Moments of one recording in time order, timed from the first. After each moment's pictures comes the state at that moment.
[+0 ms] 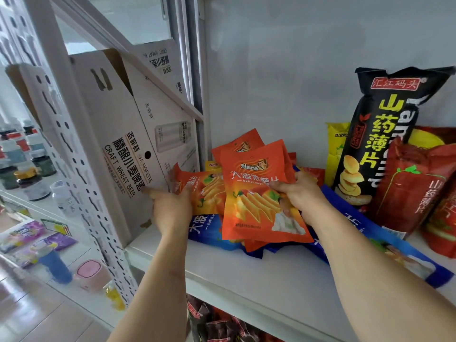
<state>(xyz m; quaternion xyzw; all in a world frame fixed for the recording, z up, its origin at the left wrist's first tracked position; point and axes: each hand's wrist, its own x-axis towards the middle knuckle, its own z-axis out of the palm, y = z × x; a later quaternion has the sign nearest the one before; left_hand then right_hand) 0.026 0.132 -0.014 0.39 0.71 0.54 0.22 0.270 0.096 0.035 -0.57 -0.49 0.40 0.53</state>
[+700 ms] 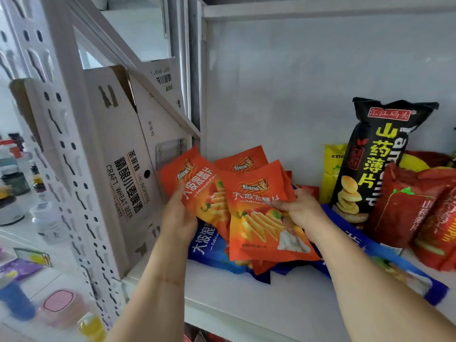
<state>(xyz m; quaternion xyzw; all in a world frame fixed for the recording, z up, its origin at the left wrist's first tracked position) 0.020 0.163 0.014 0.19 0.26 0.66 0.68 0.259 0.105 0.035 -0.61 -0.49 0.35 0.51</state>
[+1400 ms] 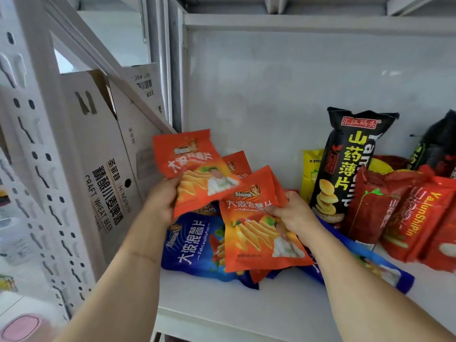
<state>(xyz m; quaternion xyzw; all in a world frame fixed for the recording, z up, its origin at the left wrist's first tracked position) 0.013 0.206 0.048 0.35 0.36 0.52 0.69 0.275 0.101 0.034 -0.64 -0.51 0.30 0.49</state>
